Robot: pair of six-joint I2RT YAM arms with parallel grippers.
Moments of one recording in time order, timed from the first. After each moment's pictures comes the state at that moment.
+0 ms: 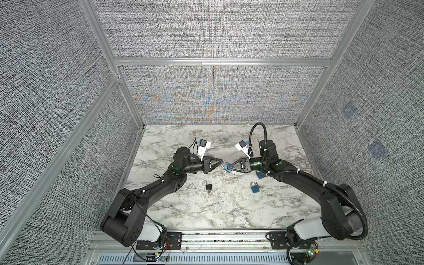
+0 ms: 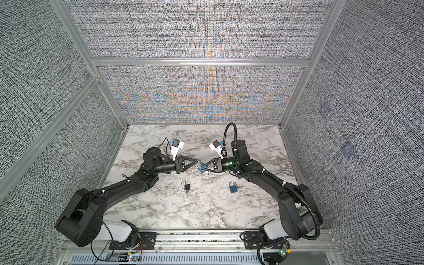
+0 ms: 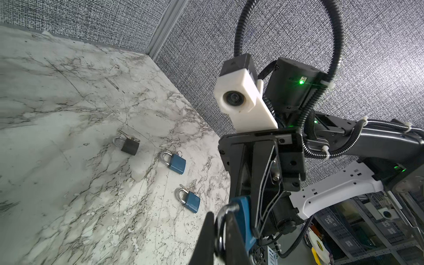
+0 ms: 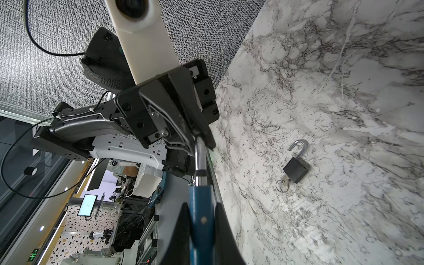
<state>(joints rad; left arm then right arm) -0.52 1.41 0.68 0.56 0.88 -0.62 0.44 1.45 0.88 0.08 -1.10 0.58</state>
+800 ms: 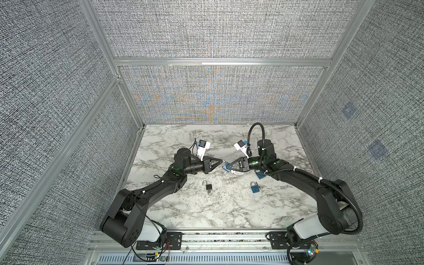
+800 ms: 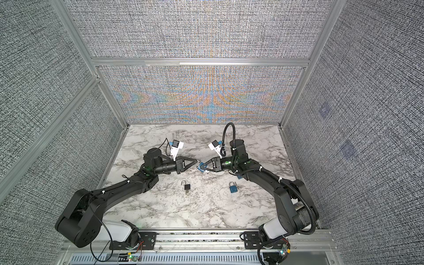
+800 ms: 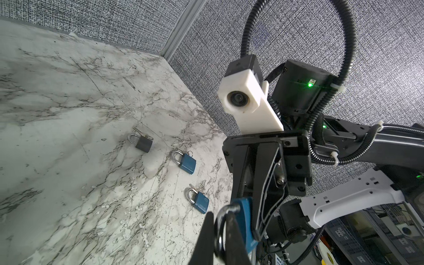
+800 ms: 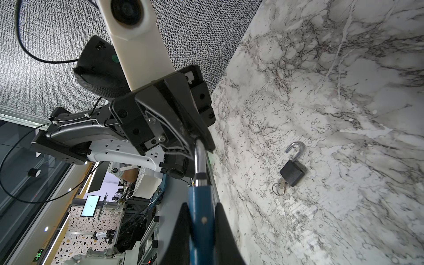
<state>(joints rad) -0.53 1.40 0.68 0.54 0.81 -0.62 0.44 1.51 0.90 0.12 -1.10 0.60</state>
